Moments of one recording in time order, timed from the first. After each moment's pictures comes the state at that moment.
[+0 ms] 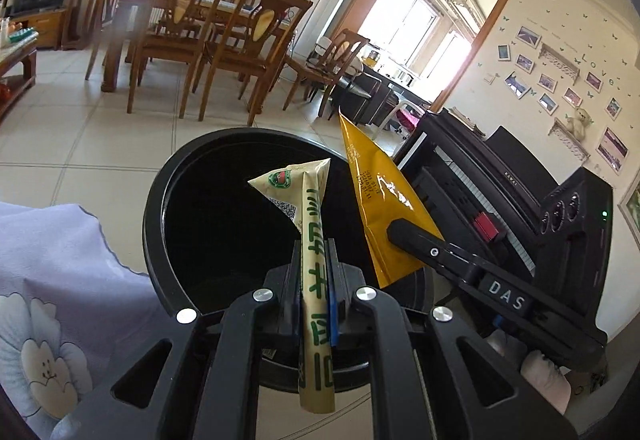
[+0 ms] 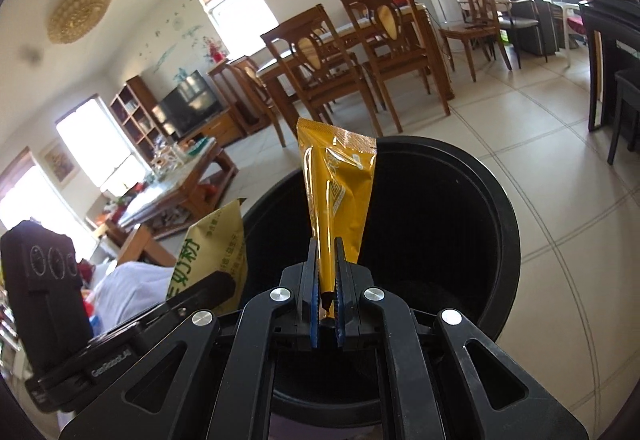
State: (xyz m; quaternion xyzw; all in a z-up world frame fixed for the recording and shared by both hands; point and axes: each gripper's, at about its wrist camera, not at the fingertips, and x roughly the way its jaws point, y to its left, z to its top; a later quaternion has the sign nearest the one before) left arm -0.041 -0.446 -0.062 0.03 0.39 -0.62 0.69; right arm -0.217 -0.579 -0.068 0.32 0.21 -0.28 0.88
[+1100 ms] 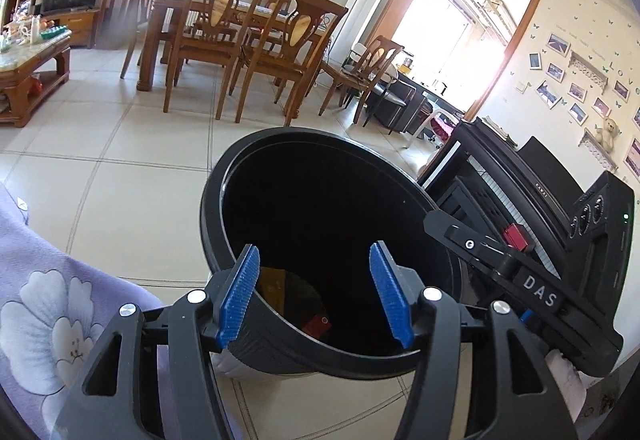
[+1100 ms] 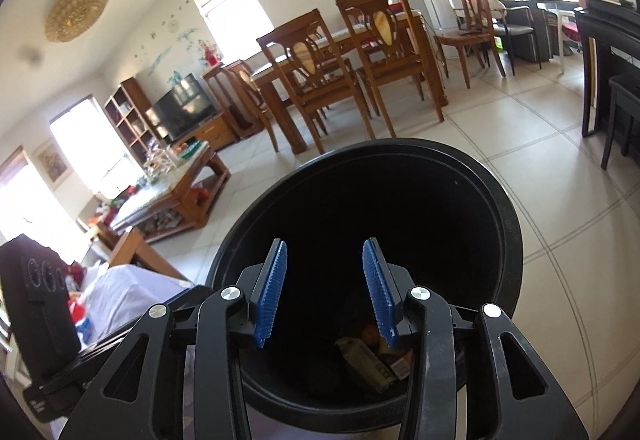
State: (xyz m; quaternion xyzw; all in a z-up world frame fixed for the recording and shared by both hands) left arm -0.035 -0.420 -0.050 0.03 0.38 -0.56 0.73; right arm -0.204 -0.553 -0.067 0.30 0.20 -0.29 0.88
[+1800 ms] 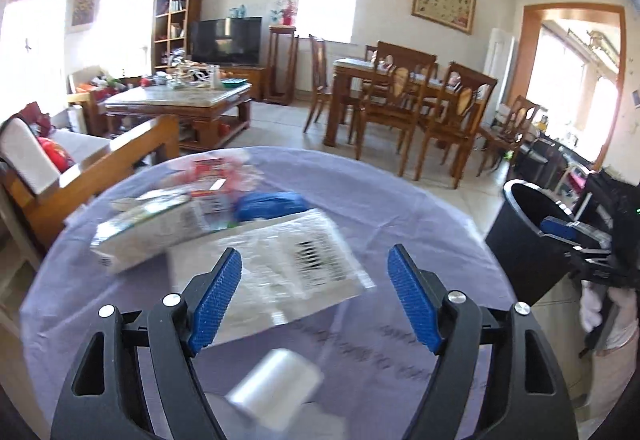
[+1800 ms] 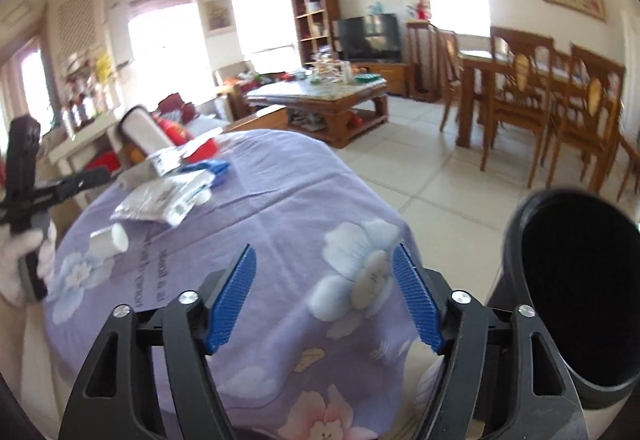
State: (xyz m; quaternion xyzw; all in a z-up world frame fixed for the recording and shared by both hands) left arm 0.050 -0.050 0.004 0.07 0.29 -0.30 0.90; right arm -0.089 -0.328 -0.032 0.04 0.29 0.01 0.96
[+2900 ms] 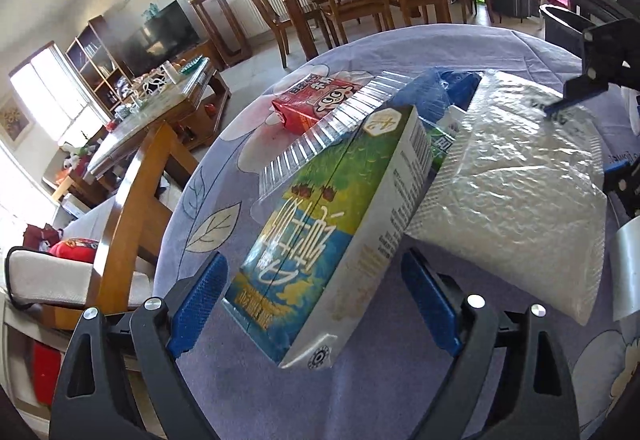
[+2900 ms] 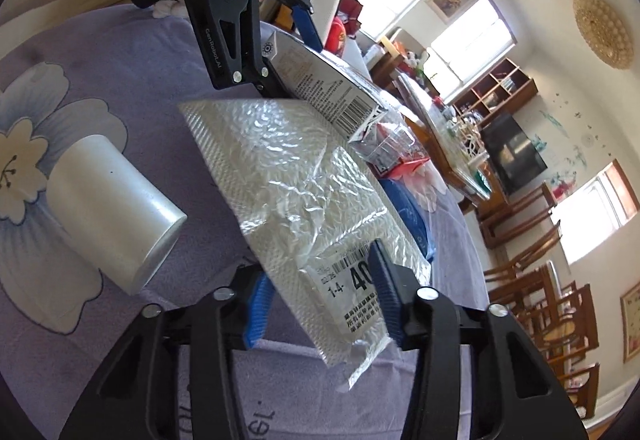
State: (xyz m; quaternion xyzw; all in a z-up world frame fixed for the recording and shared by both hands) left arm 0.195 0.016 -0.066 0.34 0.31 -0.36 0.81; right arm 0.100 -0.080 -0.093 -0.39 0.31 0.17 0.85
